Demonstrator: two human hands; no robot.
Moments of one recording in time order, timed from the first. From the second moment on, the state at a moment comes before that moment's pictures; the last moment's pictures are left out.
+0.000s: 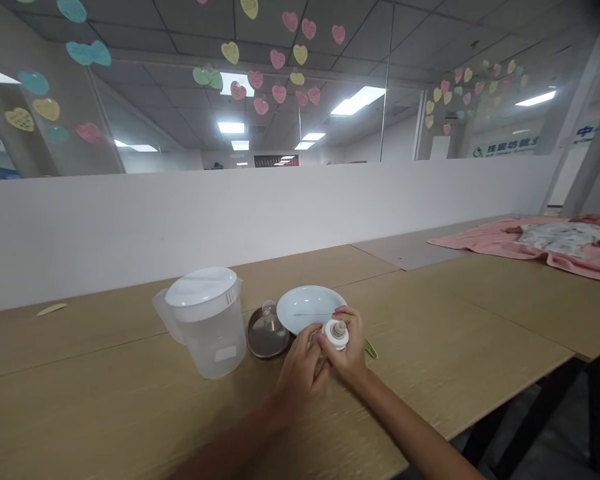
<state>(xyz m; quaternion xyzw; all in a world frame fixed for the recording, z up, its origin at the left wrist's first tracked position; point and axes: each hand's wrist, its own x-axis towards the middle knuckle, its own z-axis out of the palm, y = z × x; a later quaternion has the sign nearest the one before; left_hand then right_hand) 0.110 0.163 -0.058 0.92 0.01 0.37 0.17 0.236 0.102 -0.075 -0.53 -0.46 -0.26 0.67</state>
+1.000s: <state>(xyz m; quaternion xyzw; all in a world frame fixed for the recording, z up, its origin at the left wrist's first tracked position) 0.122 0.163 -0.083 0.80 0.13 0.43 0.39 0.228 0.104 -0.081 -0.56 -0.50 -0.14 0.64</state>
